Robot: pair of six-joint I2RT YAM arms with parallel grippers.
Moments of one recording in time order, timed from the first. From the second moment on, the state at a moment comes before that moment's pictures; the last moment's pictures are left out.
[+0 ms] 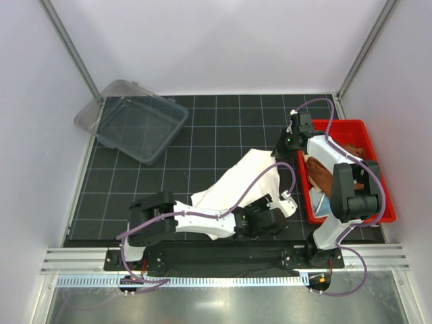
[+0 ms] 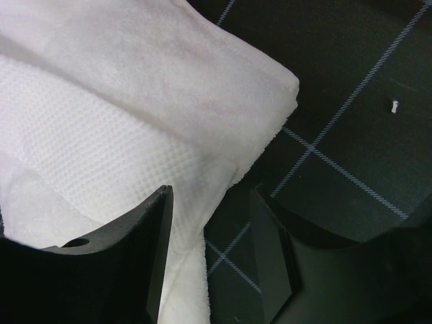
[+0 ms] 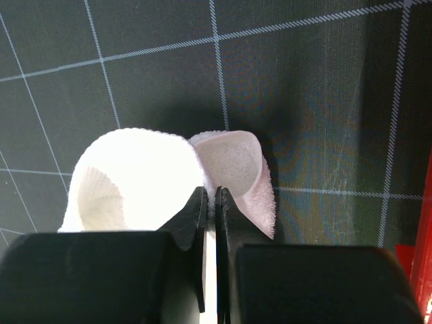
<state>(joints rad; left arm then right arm) -1.44 1.93 1.28 -0.17 -0.61 -0.09 0.11 1.68 1.11 -0.42 -0.21 0.43</state>
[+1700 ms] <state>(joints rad) -0.93 1.61 1.11 -0.33 -0.30 -0.44 0.11 1.61 1.00 -0.33 -0.36 0.48</state>
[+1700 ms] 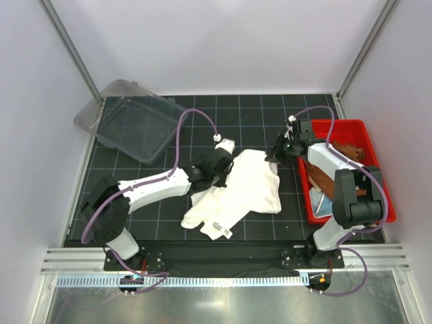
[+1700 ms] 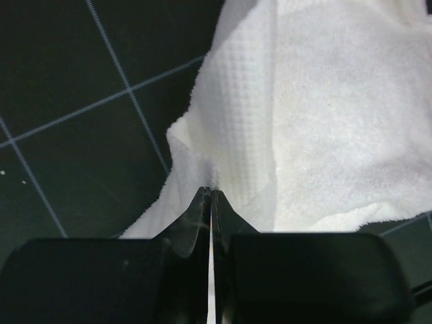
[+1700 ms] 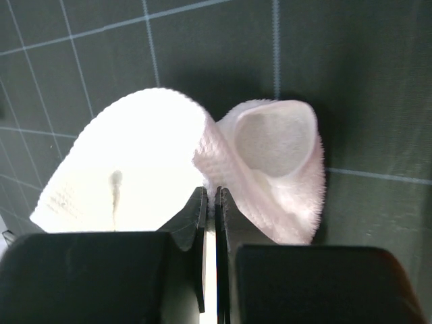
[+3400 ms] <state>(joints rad) -0.71 1.64 1.02 -0.23 -0.05 -0.39 0.14 1.62 0.99 -0.32 -0.34 0.47</state>
